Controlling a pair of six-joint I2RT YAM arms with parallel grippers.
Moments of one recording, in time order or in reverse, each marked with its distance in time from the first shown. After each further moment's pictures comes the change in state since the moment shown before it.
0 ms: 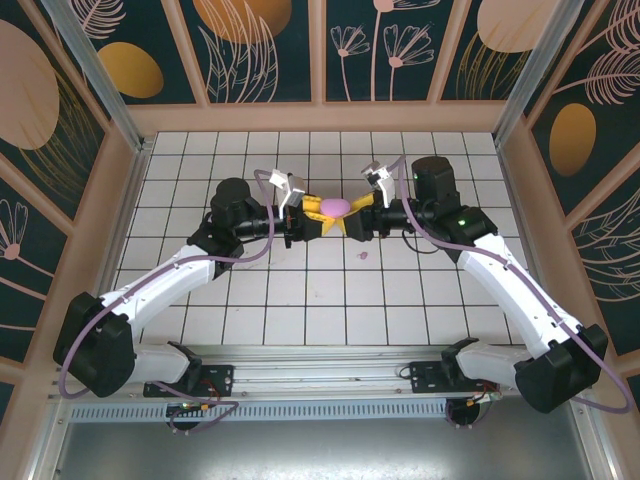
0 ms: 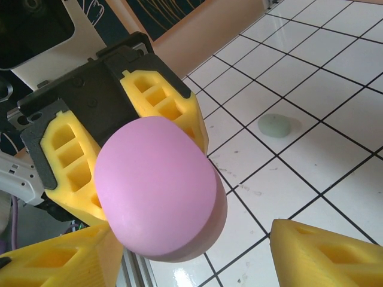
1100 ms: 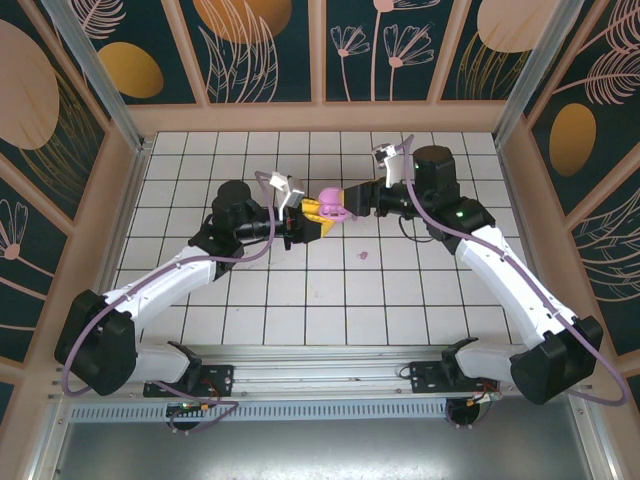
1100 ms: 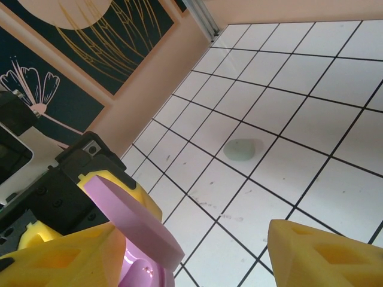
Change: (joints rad) left arm 0.005 0.010 -0.035 0.020 -0.006 -0.033; right arm -0.019 0.048 0.052 0.083 0.162 0.256
